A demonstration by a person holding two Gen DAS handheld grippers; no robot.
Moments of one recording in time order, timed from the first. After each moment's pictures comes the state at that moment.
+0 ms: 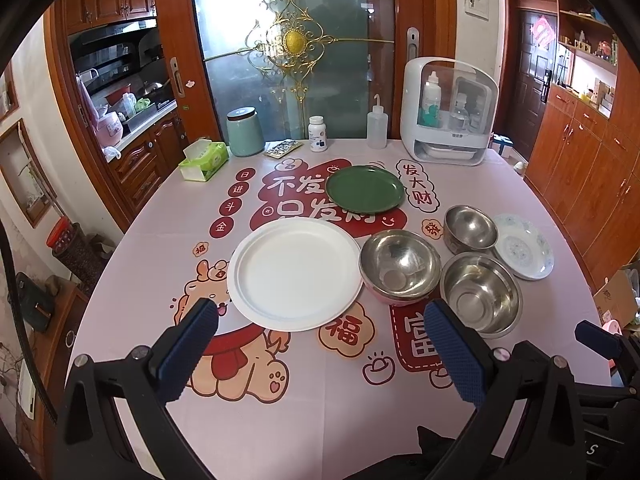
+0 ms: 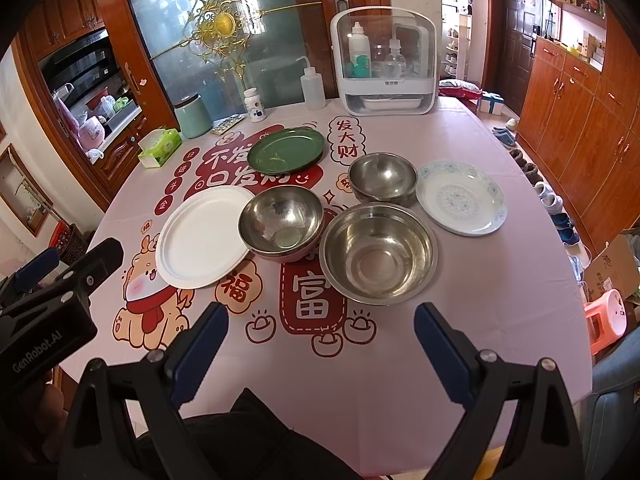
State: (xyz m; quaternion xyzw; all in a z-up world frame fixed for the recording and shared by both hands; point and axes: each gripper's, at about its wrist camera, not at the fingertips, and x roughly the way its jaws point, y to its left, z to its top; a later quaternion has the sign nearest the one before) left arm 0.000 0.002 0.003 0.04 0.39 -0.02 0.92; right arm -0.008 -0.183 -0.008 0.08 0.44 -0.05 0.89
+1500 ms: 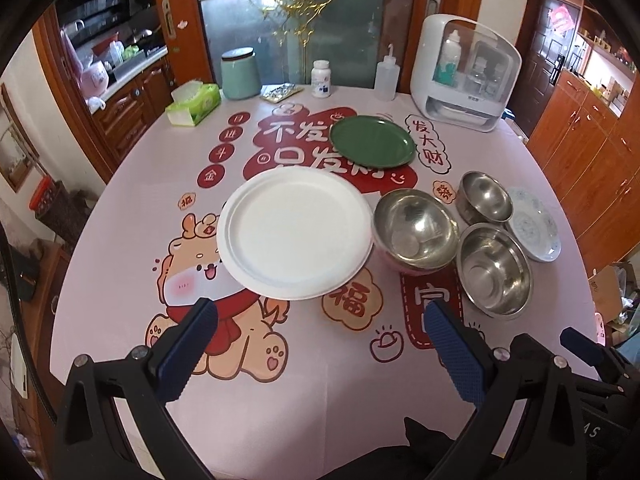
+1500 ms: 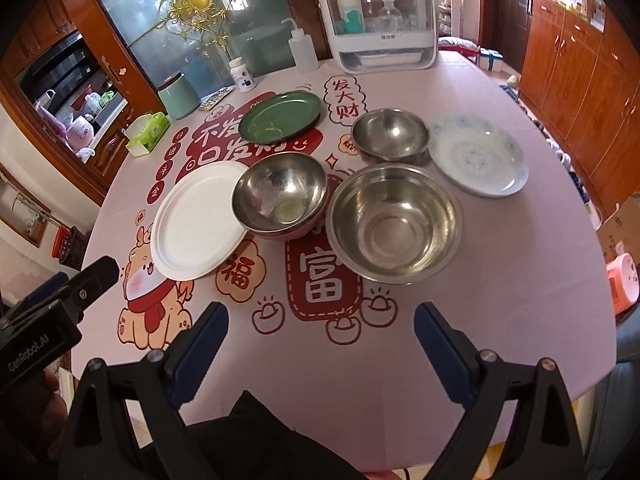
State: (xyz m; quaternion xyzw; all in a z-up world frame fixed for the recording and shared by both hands) left arm 0.042 0.036 -0.036 0.00 0.49 -0.03 0.87; right arm 0.025 -0.182 -0.039 0.14 0.50 -0.05 0.85
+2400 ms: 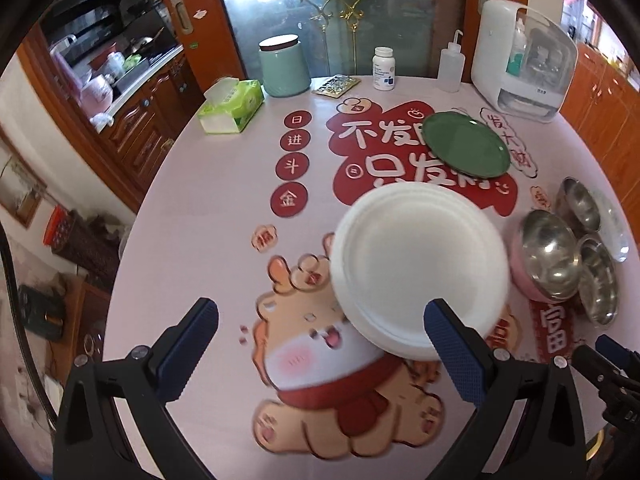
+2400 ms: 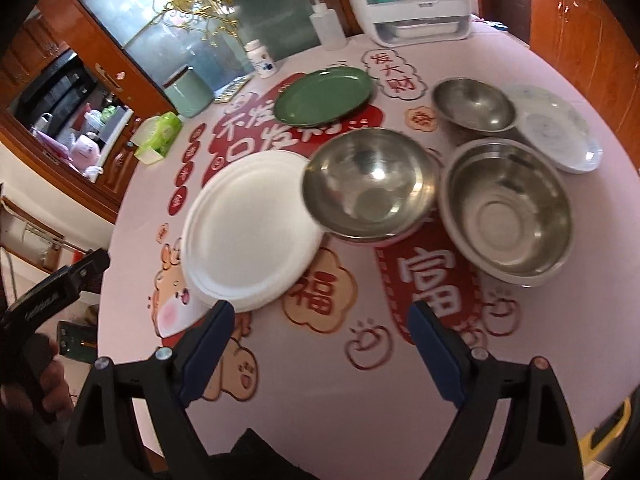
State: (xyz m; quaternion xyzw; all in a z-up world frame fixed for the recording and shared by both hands) left arm 0.164 0.166 -0.075 0.08 0.50 -0.02 0.86; right arm 0.094 -0.101 -0.090 0.20 0.50 -0.03 0.84
